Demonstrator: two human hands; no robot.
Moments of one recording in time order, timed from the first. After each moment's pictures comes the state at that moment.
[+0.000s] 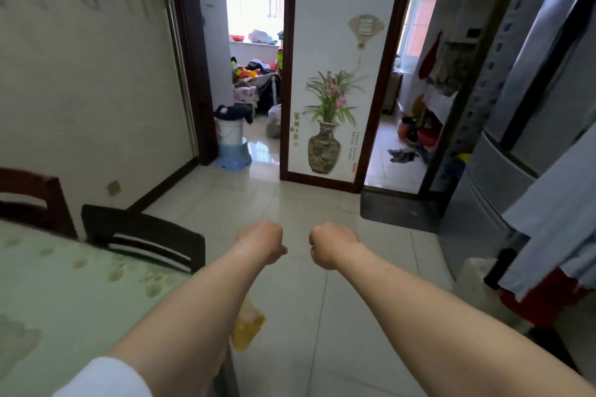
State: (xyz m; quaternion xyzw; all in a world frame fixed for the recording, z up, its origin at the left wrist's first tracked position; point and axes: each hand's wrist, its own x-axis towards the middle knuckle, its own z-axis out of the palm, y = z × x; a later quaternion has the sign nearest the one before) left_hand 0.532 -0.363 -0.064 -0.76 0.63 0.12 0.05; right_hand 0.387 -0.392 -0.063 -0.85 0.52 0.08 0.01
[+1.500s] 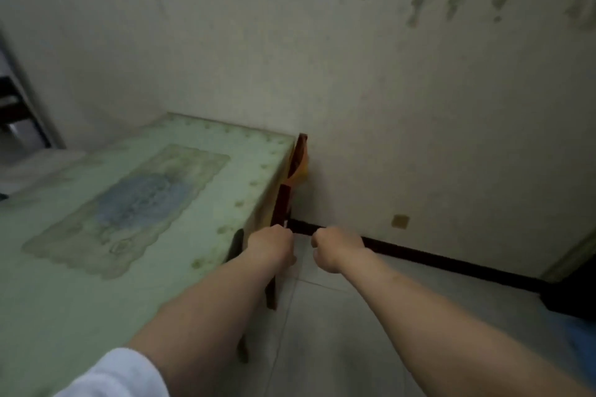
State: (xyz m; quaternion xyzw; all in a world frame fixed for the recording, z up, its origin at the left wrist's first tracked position) left_hand 0.986 -0.670 -0.096 -0.99 -0.05 0.13 -0.04; right_hand 1.014 -0.805 -0.087 -0.97 -0.23 0.11 -0.04
